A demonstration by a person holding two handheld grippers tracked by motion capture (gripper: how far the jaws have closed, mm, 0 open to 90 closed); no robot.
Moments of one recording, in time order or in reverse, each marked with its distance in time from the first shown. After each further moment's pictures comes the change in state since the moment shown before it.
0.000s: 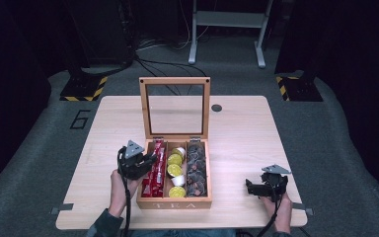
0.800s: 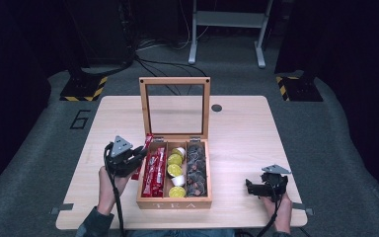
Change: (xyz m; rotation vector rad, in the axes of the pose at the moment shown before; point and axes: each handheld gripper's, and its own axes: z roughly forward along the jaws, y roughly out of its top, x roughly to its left) left arm 0.017 0.011 -0.030 -0.067 0.045 0.034; right arm 0.000 0.000 0.000 0.001 0.000 0.002
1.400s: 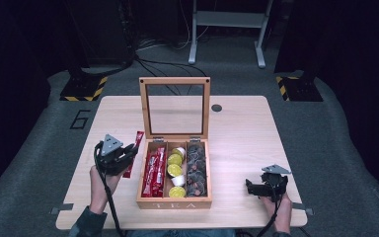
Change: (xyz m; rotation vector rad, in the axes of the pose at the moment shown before) left arm 0.019 -0.003 -0.010 -0.013 0.053 -0.018; right arm 0.000 0.000 0.000 0.000 -0.001 0.000
